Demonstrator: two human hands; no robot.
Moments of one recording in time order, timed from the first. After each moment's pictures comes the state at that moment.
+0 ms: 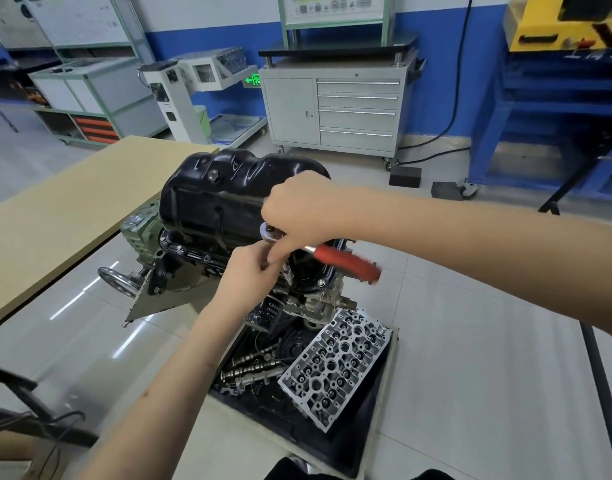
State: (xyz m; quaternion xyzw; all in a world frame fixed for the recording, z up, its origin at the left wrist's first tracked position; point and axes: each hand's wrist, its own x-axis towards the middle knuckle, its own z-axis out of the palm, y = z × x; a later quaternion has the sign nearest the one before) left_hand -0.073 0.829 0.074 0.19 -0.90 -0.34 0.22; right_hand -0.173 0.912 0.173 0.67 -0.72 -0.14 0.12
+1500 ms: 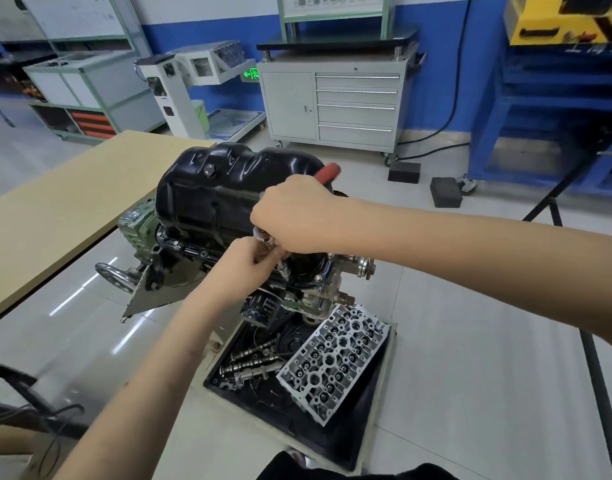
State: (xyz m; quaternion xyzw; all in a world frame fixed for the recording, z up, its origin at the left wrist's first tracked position) left_hand -0.074 0.821 0.083 0.17 -0.92 -0.32 0.12; right_hand -0.150 0.921 0.172 0.62 -0.78 -0.03 0.05
